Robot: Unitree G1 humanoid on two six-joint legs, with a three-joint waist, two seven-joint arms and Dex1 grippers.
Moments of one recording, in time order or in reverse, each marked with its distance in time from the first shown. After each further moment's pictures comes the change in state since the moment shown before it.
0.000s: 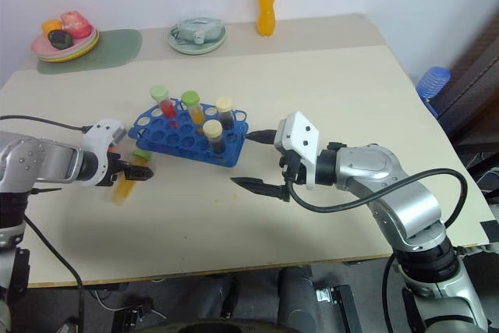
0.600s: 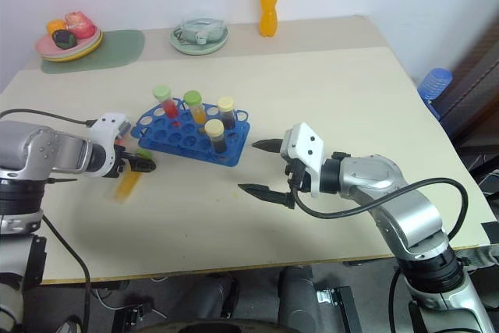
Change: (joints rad) left arm -0.093 -0.077 -0.033 0.099 0.143 0.000 -0.008; right arm 0.082 -0.015 0.000 0.016 -0.022 -0.058 0.018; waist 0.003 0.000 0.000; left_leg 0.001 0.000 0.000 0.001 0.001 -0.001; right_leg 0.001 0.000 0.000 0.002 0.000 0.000
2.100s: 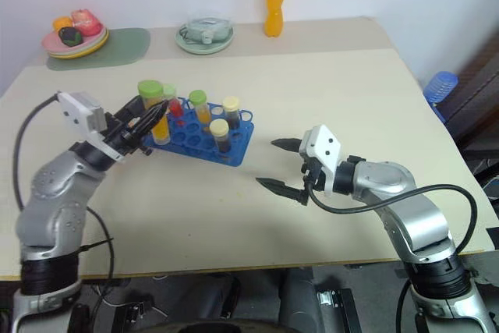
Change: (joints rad) left arm 0.426 -0.419 0.211 -0.320 0.177 -1.398 -0.341; right arm 0.092 -0.008 -0.070 0.093 -0.035 -0.111 -0.016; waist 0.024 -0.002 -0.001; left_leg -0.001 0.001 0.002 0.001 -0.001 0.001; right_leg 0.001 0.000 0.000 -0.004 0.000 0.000
